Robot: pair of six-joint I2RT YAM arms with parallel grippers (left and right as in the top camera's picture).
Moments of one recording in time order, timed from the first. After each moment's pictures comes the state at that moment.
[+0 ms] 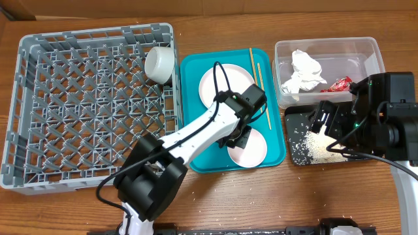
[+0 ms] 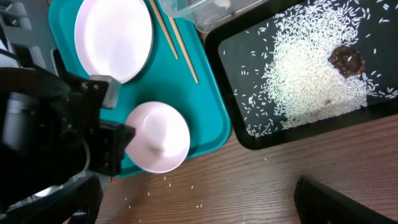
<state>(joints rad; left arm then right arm) -0.76 1.99 1.50 -1.07 -0.03 -0.41 -0.01 1.18 1.40 -1.39 -0.24 0.38</state>
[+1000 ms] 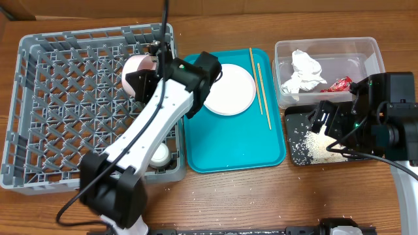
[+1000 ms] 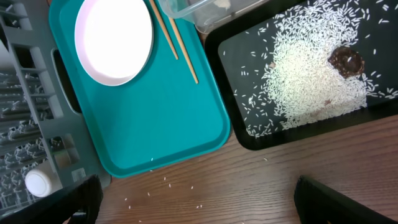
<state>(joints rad) -0.51 1.85 1.63 -1.45 -1.30 -0.73 -0.01 1.18 1.40 -1.39 -0.24 0.38</state>
